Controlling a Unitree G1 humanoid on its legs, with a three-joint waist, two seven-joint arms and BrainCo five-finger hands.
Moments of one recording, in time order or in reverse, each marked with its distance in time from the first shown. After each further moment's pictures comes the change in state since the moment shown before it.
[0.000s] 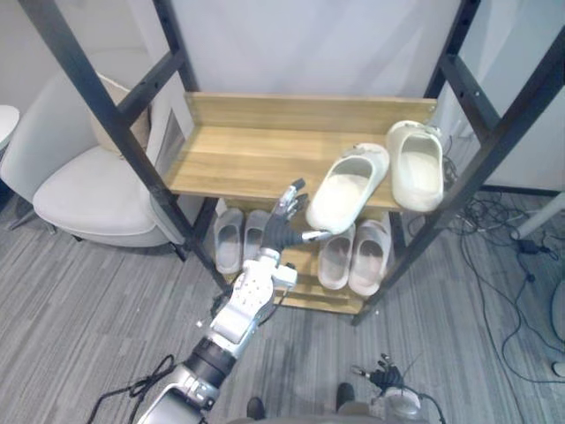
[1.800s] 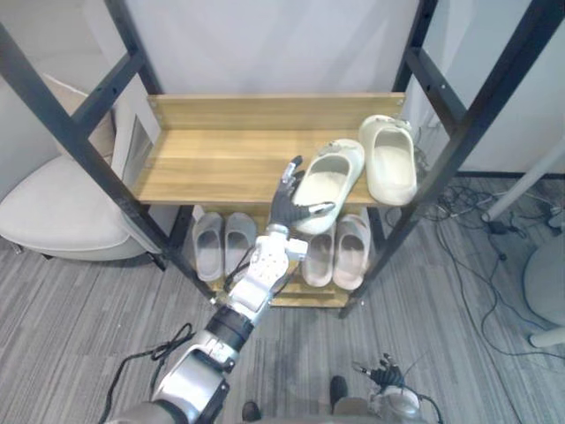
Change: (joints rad) left arm -0.226 -0.078 0.043 0.261 0.078 -0.019 0.120; right arm -0.003 0.032 -0.066 -0.006 0.001 -0.004 -0.026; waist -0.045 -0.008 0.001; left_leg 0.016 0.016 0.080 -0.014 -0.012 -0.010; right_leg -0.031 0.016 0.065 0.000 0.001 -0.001
